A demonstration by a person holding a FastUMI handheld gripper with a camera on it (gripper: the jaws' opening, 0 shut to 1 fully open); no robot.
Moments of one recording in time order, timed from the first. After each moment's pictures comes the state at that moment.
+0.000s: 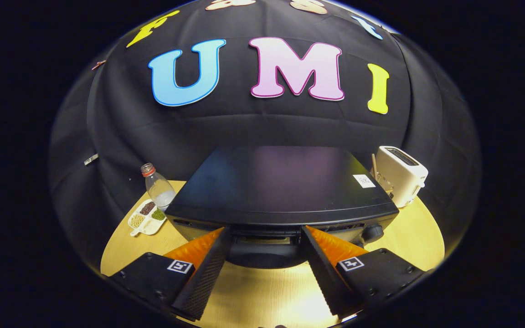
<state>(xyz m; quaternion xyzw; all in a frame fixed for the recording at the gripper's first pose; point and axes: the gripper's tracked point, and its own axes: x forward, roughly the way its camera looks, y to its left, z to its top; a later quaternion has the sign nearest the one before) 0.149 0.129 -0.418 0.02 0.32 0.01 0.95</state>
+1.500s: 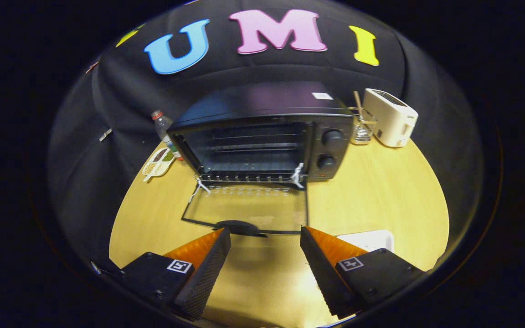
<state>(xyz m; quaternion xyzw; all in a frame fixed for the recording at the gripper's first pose) 0.002 0.013 -0.438 0.07 0.46 0.02 0.88</state>
